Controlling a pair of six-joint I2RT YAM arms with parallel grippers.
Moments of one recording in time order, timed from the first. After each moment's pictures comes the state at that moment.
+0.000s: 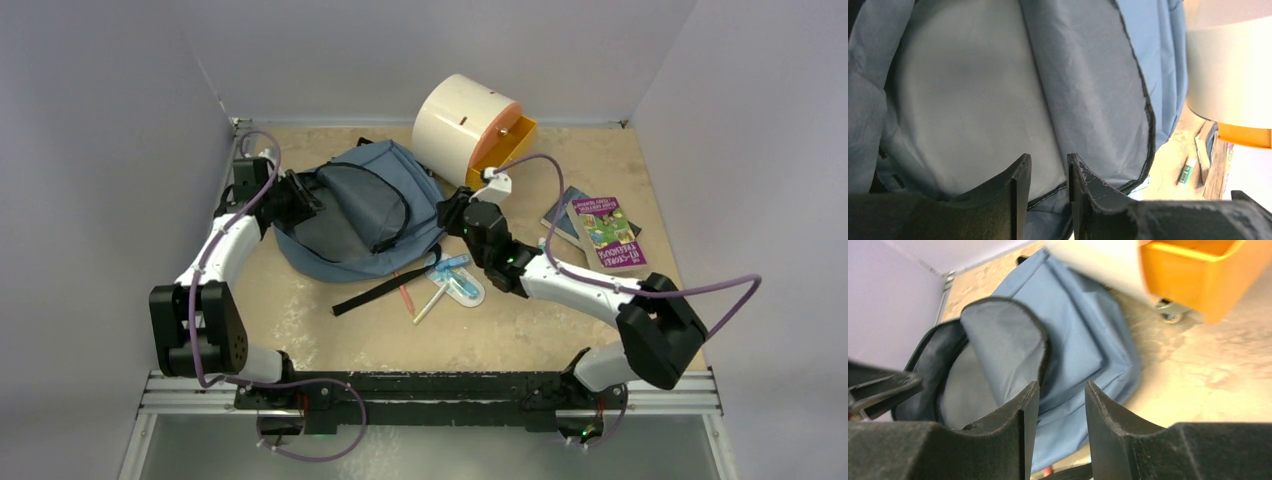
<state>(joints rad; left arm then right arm) 0.08 1.43 0.99 -0.32 0.34 -0.56 0.80 1.45 0.83 0.34 0.48 0.67</state>
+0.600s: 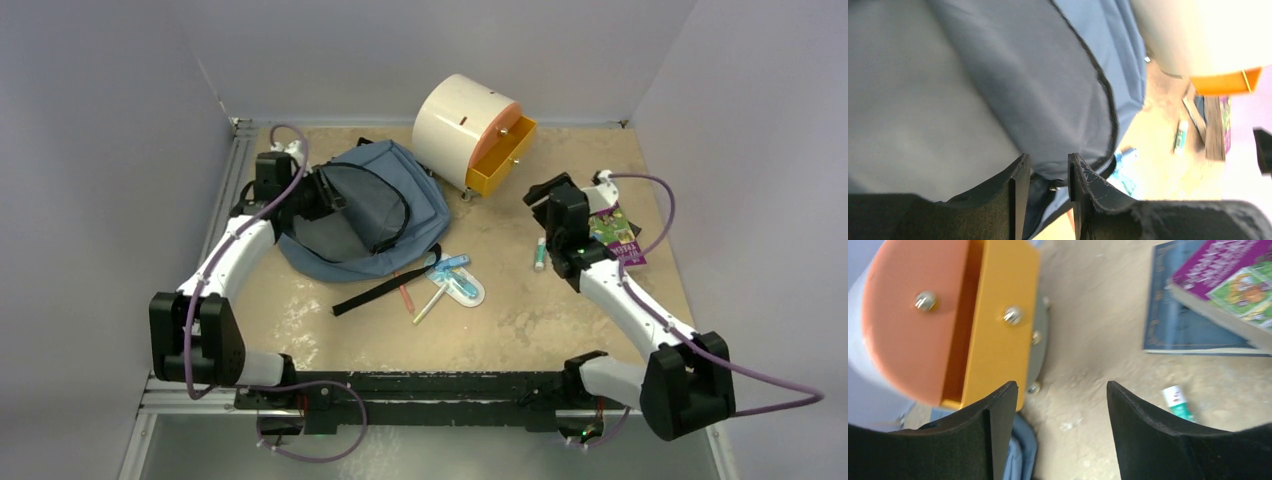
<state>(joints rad) -0.03 1.40 1.02 -0.30 0.36 -0.52 0.34 1.17 0.73 0.04 0.49 0.91</state>
